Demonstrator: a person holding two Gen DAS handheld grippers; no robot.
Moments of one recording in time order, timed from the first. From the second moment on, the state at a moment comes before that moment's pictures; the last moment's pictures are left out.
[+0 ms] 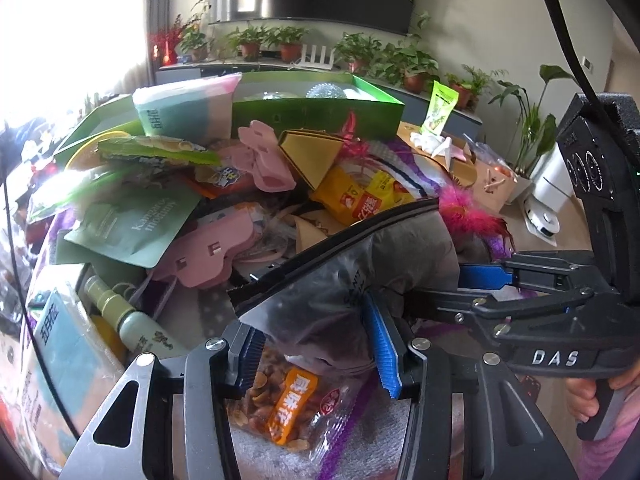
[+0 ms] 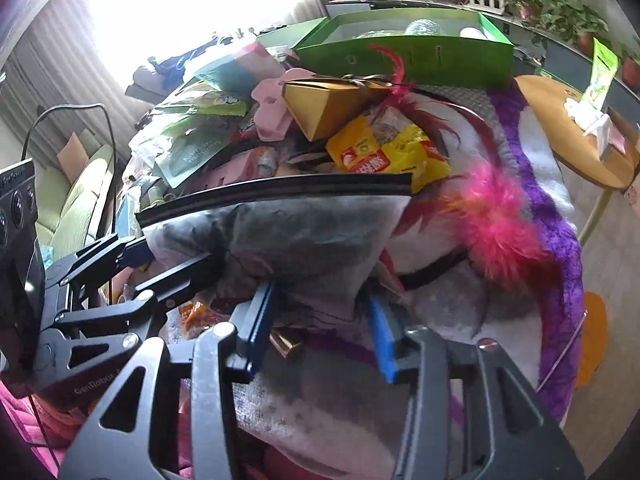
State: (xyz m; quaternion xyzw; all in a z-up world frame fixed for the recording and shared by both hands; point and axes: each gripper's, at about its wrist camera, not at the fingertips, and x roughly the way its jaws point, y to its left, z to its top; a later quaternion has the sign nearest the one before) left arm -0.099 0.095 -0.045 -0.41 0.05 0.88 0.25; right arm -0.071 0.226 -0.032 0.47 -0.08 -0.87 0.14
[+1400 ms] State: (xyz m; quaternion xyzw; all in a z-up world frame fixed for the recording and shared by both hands) left arm -0.158 0.145 0.080 -0.26 0.11 0.91 0.29; right arm -0.113 0.268 0.092 0.34 -0.06 -0.93 0.13
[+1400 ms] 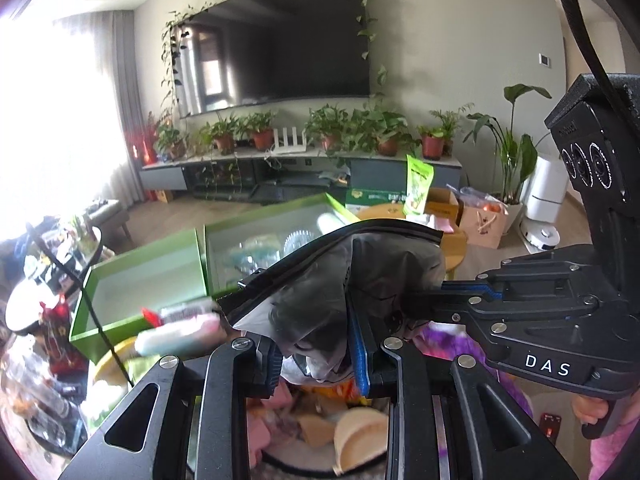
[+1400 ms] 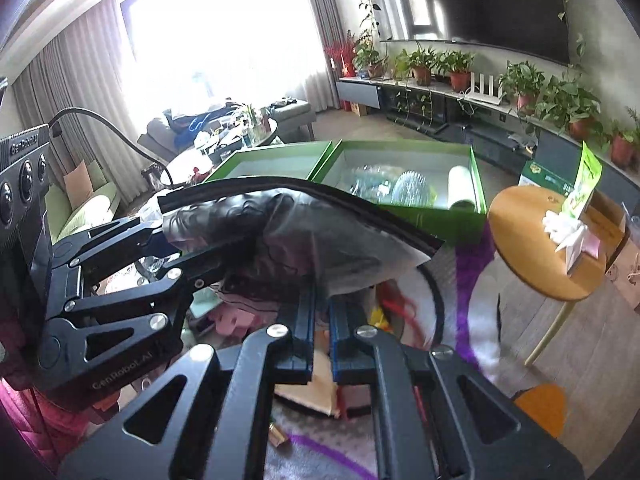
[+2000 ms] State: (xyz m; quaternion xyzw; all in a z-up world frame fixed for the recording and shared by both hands) left arm -0.219 0.172 0.110 -0.23 0.13 0.92 0.28; right arm -0.178 0.289 0.131 0.32 -0.03 -0.94 0.12
